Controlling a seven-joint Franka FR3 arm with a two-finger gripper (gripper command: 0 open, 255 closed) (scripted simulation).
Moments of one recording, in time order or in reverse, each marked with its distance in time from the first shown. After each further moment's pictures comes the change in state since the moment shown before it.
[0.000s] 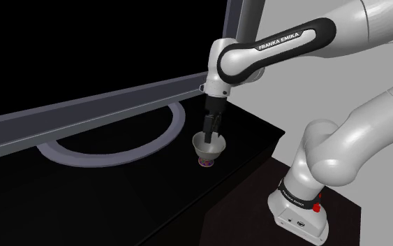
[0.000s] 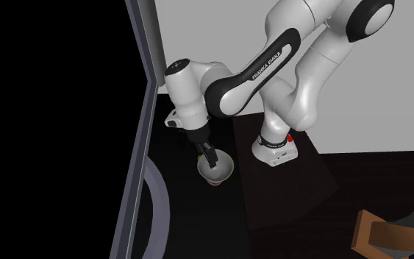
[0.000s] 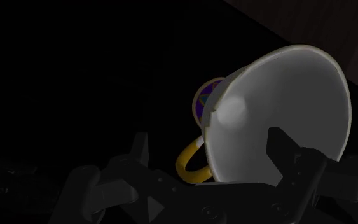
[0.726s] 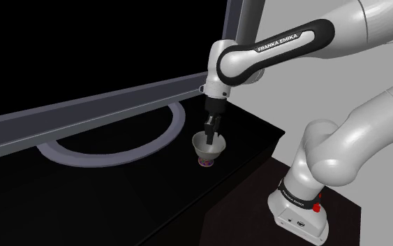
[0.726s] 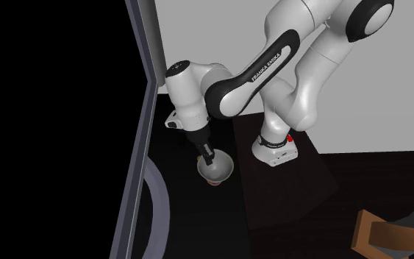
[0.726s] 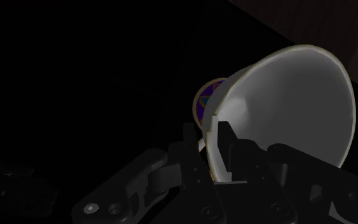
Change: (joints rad) arm 0.002 0.005 0.001 -0.008 0.004 0.014 -0.003
